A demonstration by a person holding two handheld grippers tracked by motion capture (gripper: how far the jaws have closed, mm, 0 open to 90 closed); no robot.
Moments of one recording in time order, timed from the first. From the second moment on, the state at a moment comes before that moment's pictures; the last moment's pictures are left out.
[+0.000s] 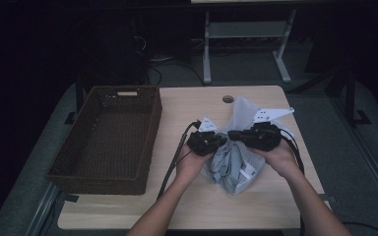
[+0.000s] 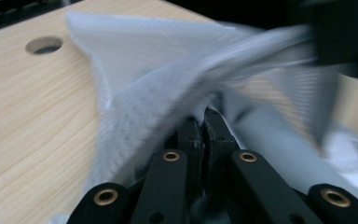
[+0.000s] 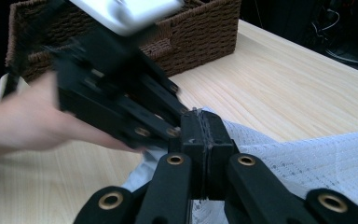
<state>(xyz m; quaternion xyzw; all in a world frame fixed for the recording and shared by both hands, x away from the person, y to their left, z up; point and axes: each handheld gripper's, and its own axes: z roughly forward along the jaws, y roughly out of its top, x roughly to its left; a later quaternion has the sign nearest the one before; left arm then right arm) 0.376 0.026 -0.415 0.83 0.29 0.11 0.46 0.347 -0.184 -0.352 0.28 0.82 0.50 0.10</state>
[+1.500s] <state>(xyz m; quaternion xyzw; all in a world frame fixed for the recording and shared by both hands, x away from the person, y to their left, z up) 0.315 0.058 -0.445 0.89 0.25 0.03 0.38 0.350 -0.185 -0.358 0.28 0.82 0.49 0.10</state>
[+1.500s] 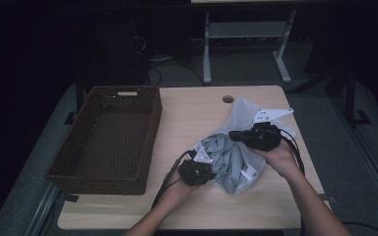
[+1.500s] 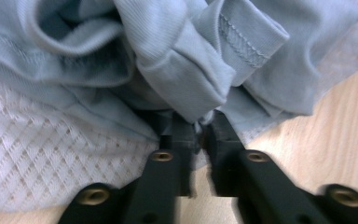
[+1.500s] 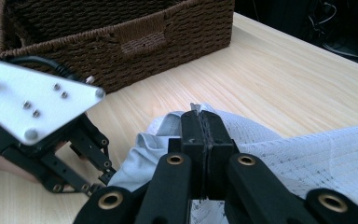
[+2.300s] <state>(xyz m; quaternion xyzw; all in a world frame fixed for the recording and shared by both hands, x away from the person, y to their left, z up) 0.370 0.017 -0.426 0.79 0.32 0.13 0.50 0.343 -0.177 -0.353 0.27 0.82 0.51 0.07</state>
